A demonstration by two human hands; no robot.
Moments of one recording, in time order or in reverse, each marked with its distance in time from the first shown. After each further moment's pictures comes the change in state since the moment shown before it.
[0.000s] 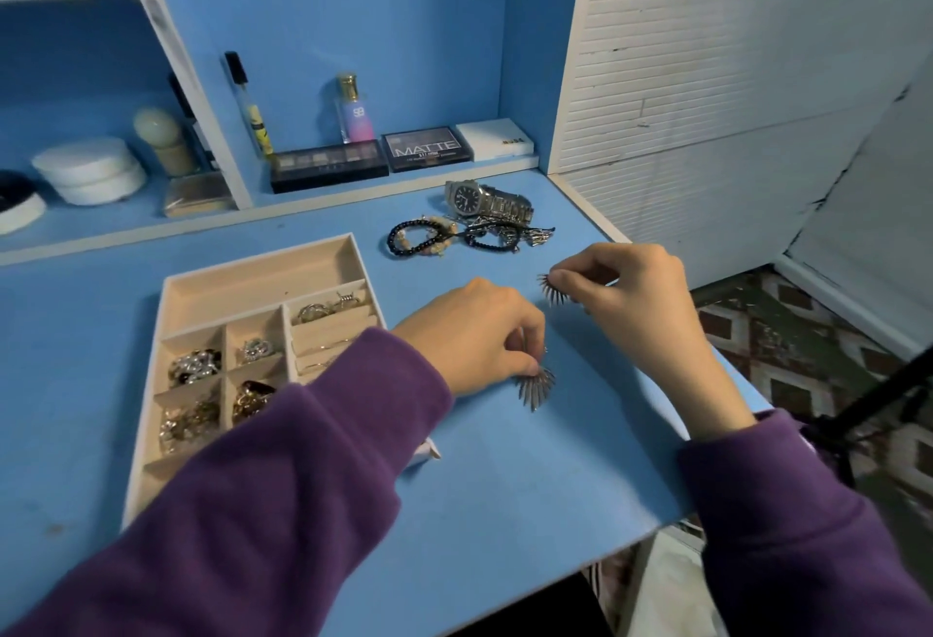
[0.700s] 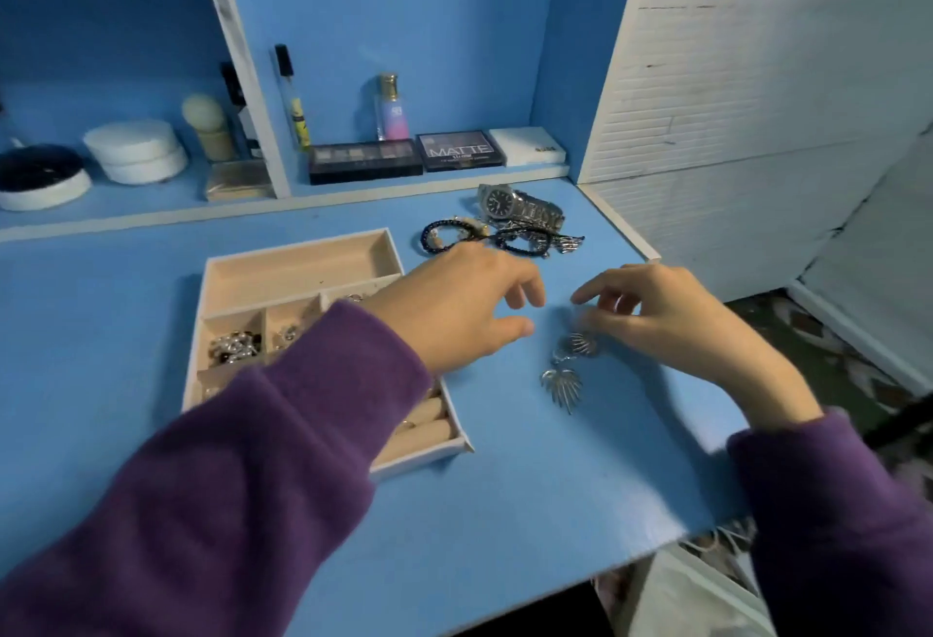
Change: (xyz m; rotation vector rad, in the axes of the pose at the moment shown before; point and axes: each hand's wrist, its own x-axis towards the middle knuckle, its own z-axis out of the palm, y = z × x) left_hand -0.025 -0.015 -0.029 0.045 0.150 -0.022; right_hand 0.005 -0.003 -0.014 -0.275 -0.393 -0.082
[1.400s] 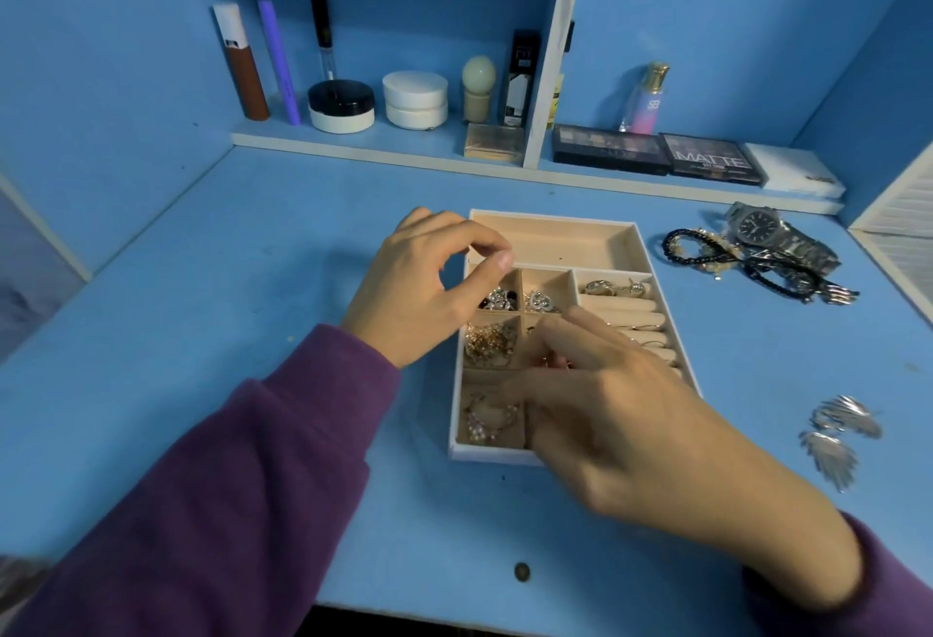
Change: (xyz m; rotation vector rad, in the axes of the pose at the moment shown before) left_hand -0.137 -0.120 -0.008 -0.128 0.736 -0.317; right_hand -0.026 -0.166 0.097 -0.164 -0.206 -0.832
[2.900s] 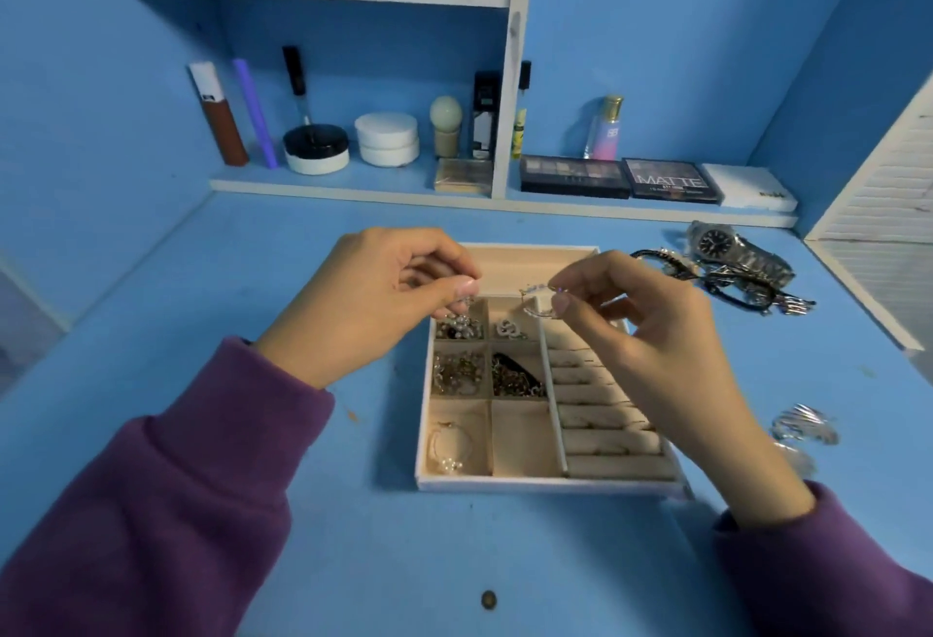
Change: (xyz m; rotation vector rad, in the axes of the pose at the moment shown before) left_hand 0.014 0.036 -0.034 -0.307 -0.220 -0.213; right_hand 0.011 0.043 -0.012 0.608 0.554 0.341
